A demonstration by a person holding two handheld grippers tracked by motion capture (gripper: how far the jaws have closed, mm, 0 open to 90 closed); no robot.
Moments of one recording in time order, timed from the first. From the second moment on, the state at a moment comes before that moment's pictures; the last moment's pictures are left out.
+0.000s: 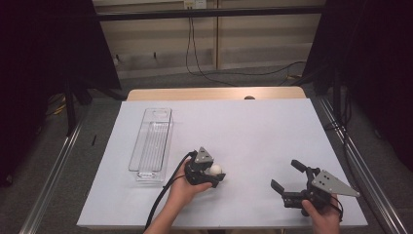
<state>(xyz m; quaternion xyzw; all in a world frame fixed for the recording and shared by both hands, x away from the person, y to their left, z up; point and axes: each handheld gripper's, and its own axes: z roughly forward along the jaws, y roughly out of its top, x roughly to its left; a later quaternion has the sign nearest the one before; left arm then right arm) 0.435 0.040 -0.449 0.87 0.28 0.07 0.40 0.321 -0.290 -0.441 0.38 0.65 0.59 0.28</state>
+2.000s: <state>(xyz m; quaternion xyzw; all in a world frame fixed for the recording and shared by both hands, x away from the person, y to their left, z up) 0.439 0.044 -0.447 0.86 0.30 0.04 0.40 0.320 -0.290 -0.441 0.38 0.66 0.59 0.28</state>
